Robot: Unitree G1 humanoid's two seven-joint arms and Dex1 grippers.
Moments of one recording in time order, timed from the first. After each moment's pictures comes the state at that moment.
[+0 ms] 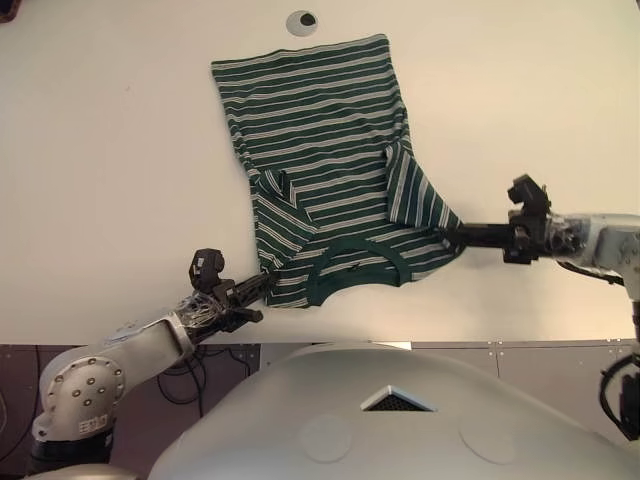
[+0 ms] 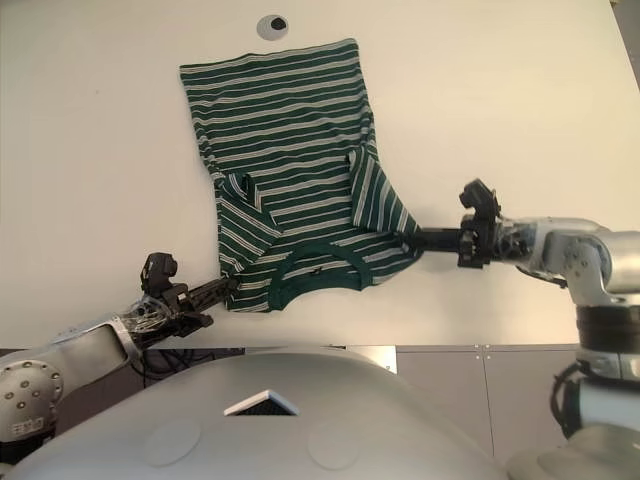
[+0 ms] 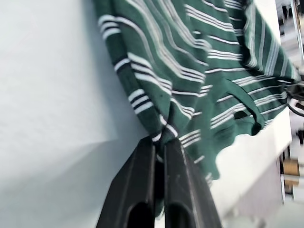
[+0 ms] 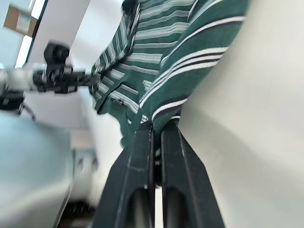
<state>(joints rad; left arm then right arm) 0.70 0.68 0.20 -0.70 -1.38 1.04 -0.11 0.13 -0.92 -0.04 -0.16 0.75 1.07 1.22</state>
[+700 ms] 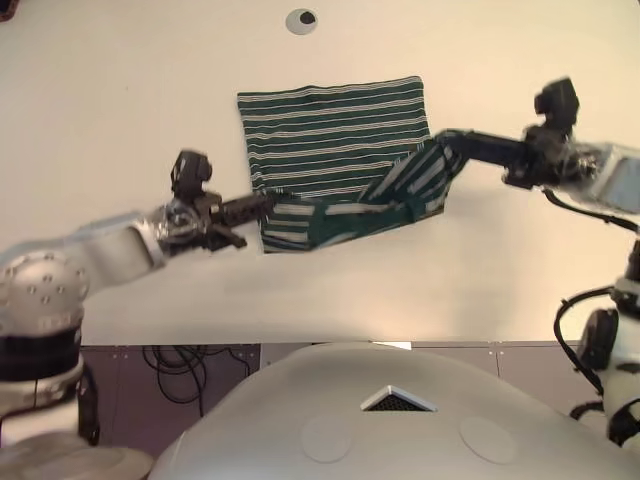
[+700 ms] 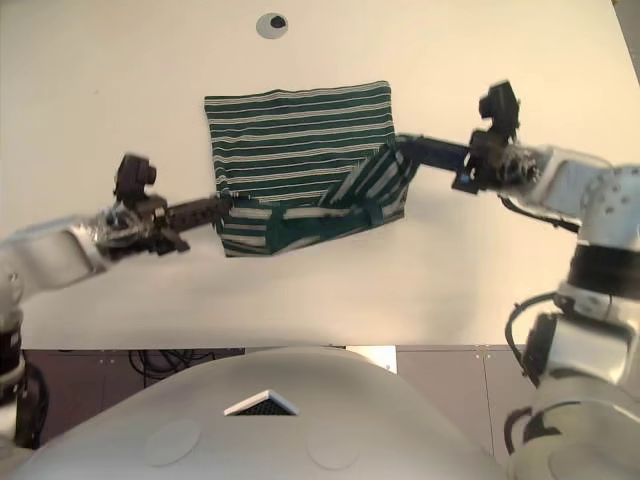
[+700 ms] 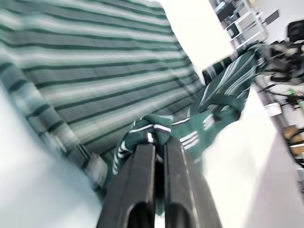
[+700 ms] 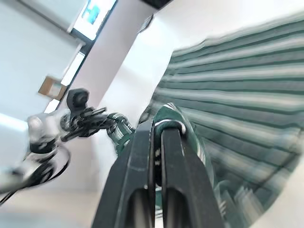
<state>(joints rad) -0.09 0.77 0.03 -0.27 -1.36 1.08 -0.16 -0.45 -0.60 -0.18 0.17 0.88 1.23 0.74</state>
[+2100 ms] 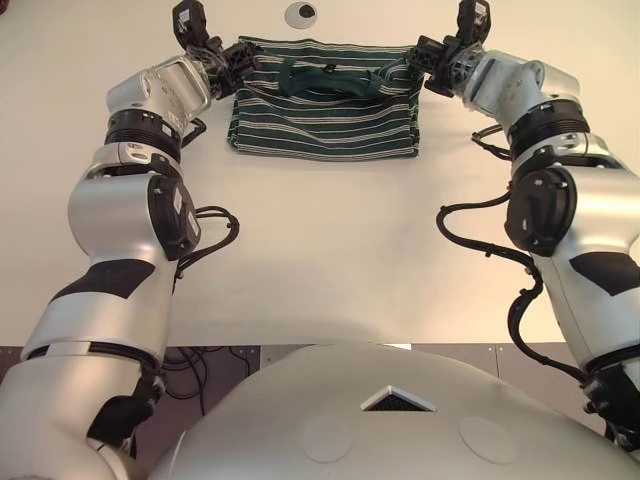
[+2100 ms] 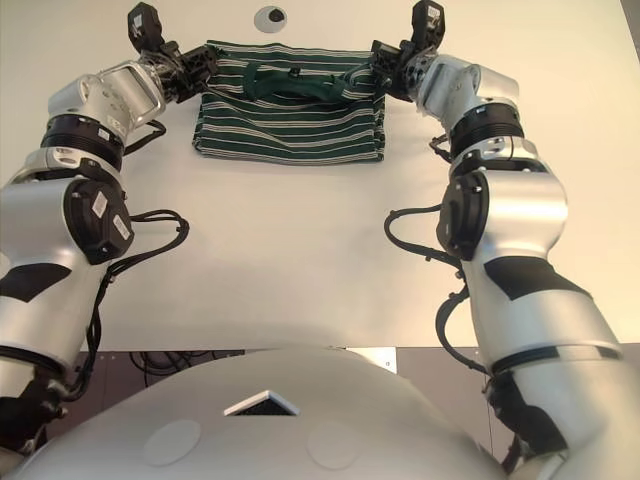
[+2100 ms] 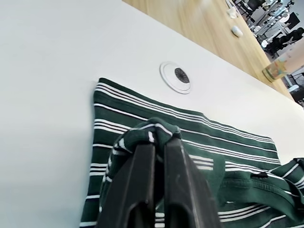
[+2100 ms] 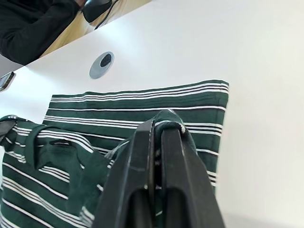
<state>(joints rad) -0.99 0.31 0.24 1.27 -0.40 0.43 -0.37 -1.05 -0.20 -0.26 1.29 0.31 0.44 0.38</state>
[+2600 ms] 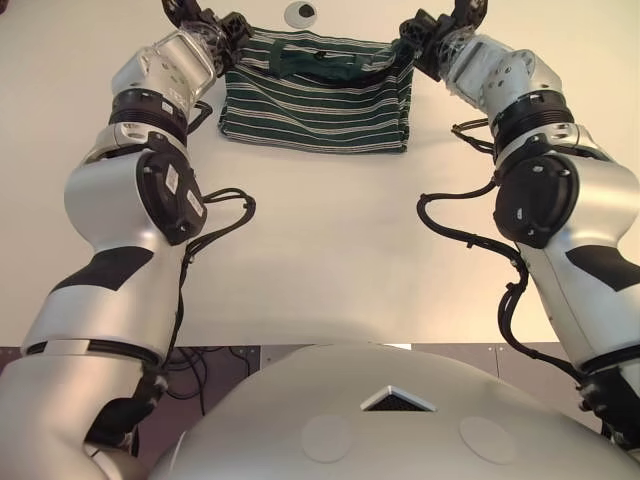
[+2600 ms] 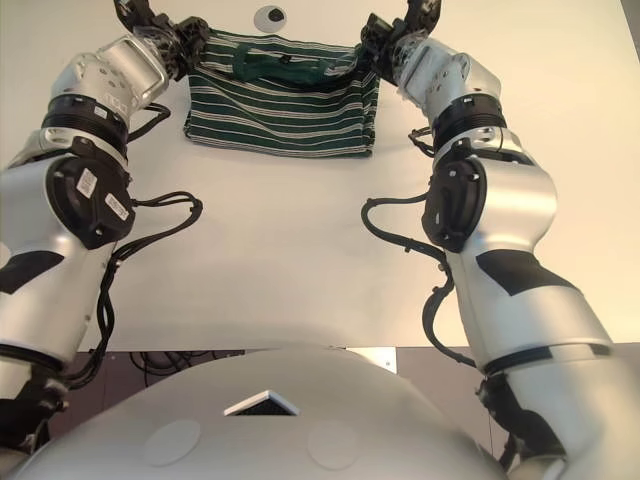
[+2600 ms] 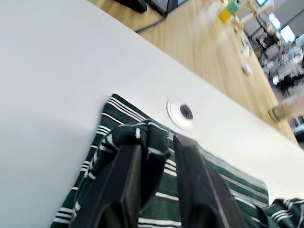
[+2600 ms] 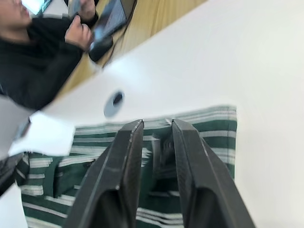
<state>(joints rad) -1.10 0.28 0.46 1.32 -0.44 0.36 -0.14 -1.12 -0.16 -0.46 1.32 0.38 0.33 0.21</state>
